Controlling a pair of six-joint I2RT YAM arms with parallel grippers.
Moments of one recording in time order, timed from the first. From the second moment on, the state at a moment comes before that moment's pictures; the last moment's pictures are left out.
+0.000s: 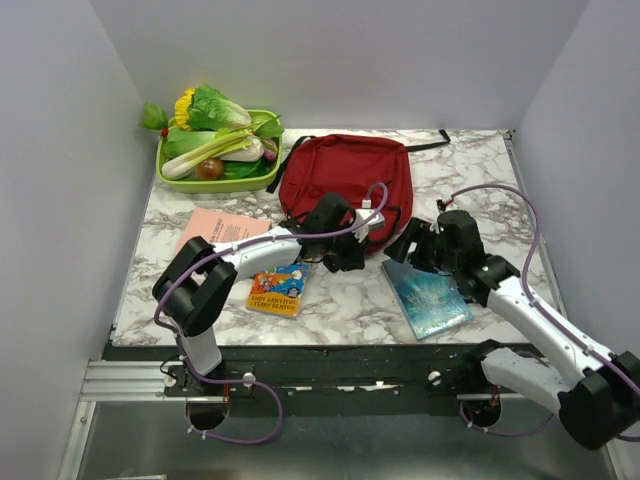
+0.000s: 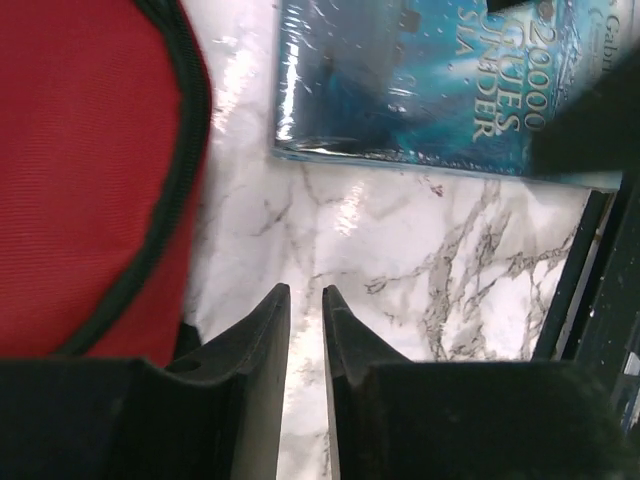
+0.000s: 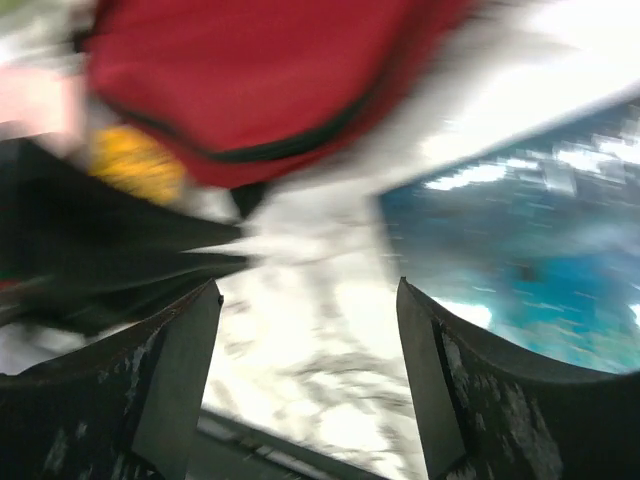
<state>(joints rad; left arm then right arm) -0.79 1.75 1.12 -0.14 0.48 0.07 0.47 0.96 0.66 -0.26 -0.15 0.70</state>
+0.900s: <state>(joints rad) -0.75 1.70 1.12 -0.17 0.57 0.06 0.20 1.30 0.73 -0.64 0.31 0.78</state>
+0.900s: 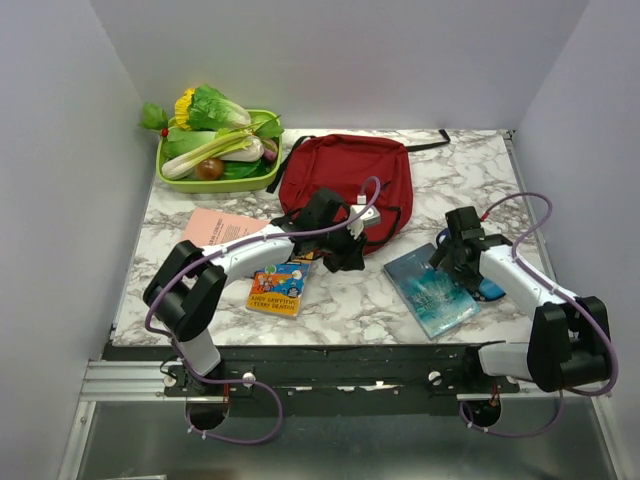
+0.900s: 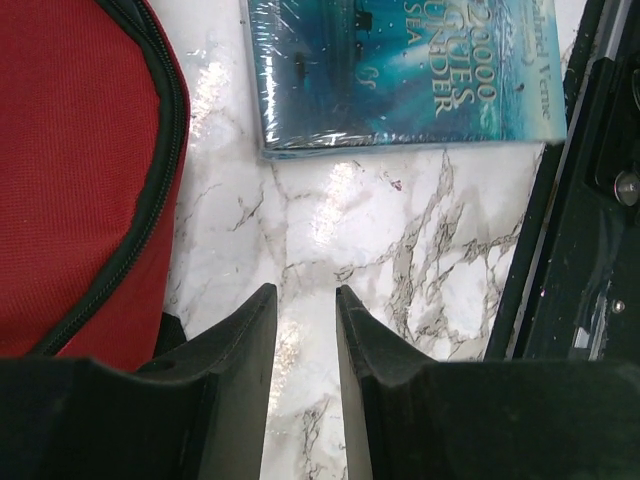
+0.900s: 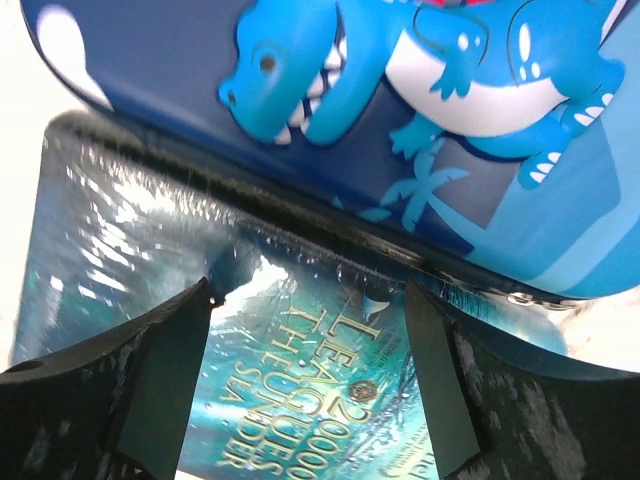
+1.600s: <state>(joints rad) -0.73 1.69 1.12 -0.18 0.60 0.07 0.14 1.21 0.65 -0.49 0.17 0.80</state>
